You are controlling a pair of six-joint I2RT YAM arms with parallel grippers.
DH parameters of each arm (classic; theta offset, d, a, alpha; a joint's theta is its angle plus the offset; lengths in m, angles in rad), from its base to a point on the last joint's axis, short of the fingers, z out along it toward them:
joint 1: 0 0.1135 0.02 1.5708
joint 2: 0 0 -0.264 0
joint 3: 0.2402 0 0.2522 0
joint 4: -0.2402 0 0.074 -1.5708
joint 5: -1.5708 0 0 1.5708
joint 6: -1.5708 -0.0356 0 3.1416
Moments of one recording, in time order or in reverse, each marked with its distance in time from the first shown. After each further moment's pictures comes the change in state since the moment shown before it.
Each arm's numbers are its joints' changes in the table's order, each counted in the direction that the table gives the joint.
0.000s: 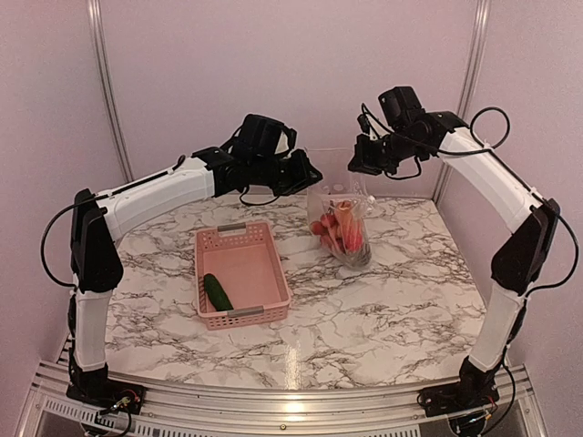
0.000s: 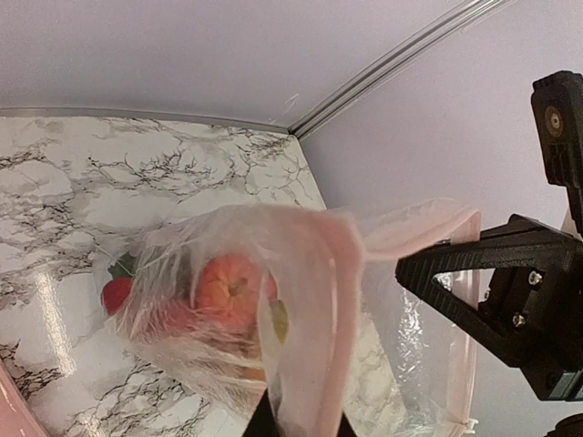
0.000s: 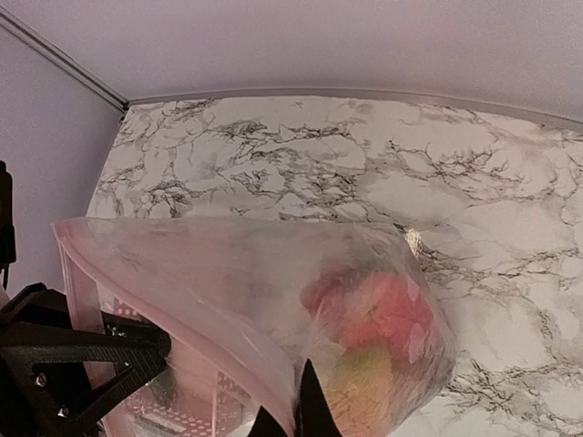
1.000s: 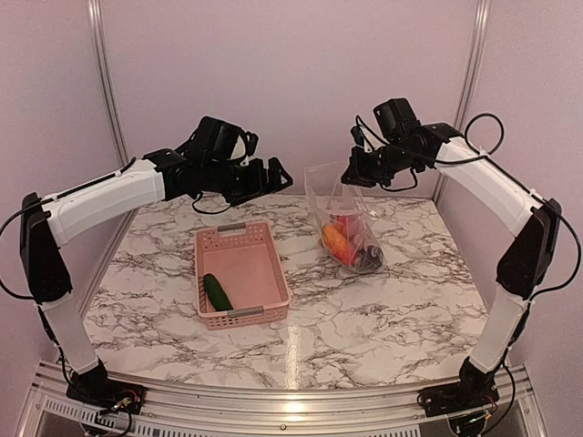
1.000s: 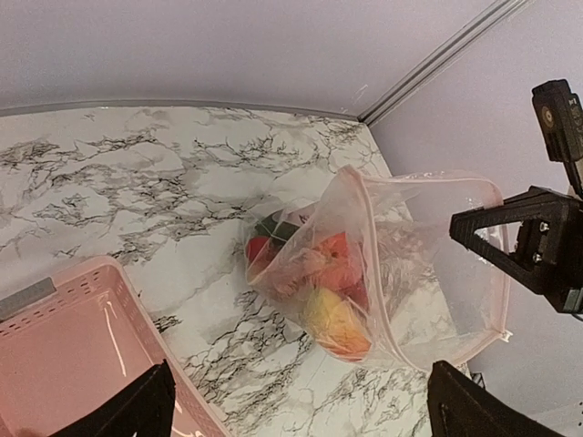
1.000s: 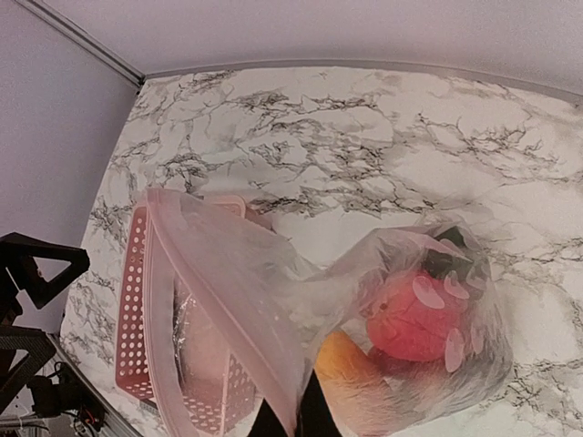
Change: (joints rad) left arm 0.071 0.311 -0.371 -0.065 0.048 -0.155; right arm 0.024 0.048 -0.158 0.088 0.058 -0.016
